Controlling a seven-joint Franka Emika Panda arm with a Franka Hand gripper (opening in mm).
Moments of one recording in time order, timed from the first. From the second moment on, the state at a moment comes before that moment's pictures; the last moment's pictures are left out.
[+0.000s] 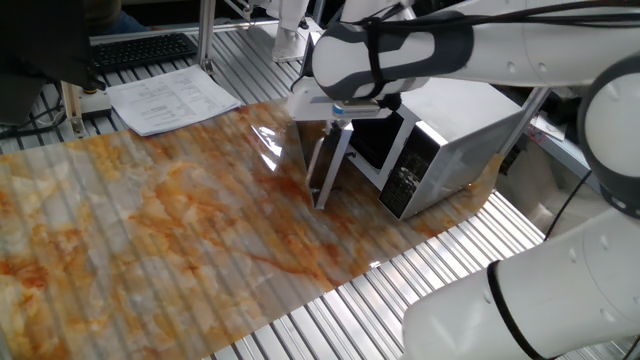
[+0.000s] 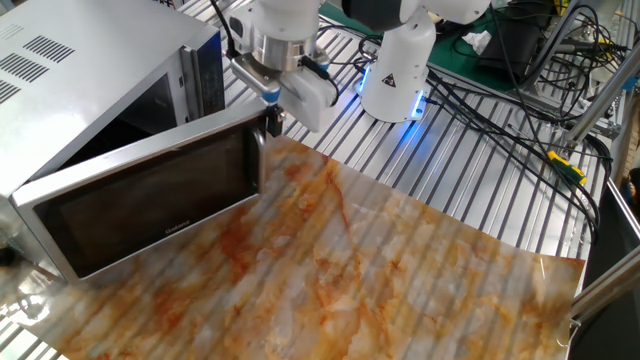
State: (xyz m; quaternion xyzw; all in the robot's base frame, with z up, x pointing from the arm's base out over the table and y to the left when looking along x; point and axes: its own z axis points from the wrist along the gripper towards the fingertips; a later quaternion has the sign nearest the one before) arm 0.435 -0.076 0.276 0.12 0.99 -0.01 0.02
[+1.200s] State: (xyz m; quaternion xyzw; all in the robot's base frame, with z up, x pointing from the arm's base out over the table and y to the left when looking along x) arm 0.419 -0.119 0.277 0.07 1.00 -0.01 0.02
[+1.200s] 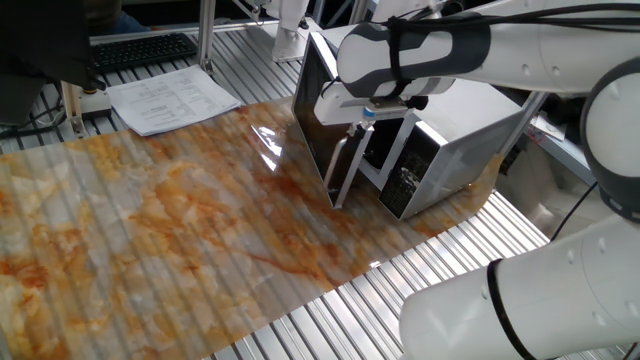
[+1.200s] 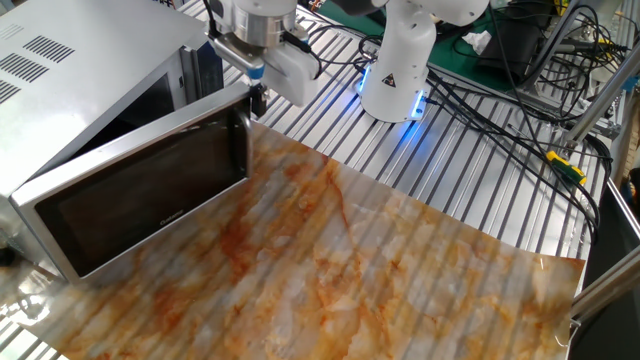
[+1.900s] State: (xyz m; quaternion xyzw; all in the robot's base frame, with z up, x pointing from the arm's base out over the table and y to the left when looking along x) arm 0.421 -0.131 0.280 0.07 1.00 -0.01 0.02
